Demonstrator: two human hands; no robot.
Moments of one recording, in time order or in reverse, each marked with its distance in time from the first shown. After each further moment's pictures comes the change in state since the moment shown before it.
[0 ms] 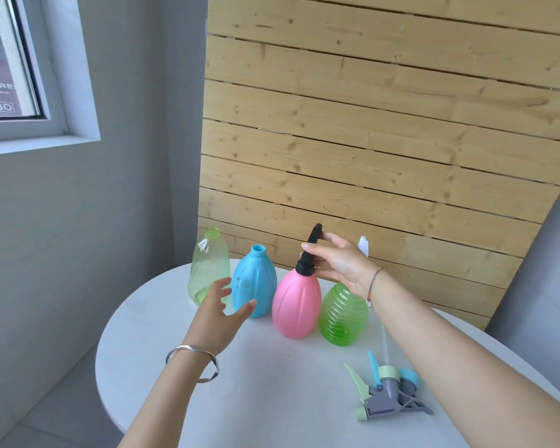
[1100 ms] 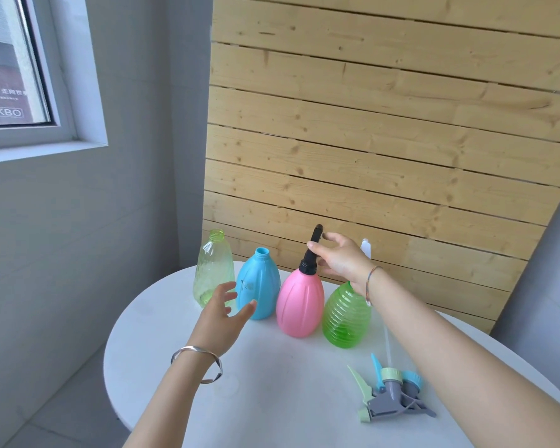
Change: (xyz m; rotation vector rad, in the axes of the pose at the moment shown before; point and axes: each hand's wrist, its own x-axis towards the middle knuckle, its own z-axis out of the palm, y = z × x) left_hand -0.003 0.003 -0.002 -0.001 -0.011 -0.022; right_hand 0.003 -0.004 0.001 -0.282 0.108 -0.038
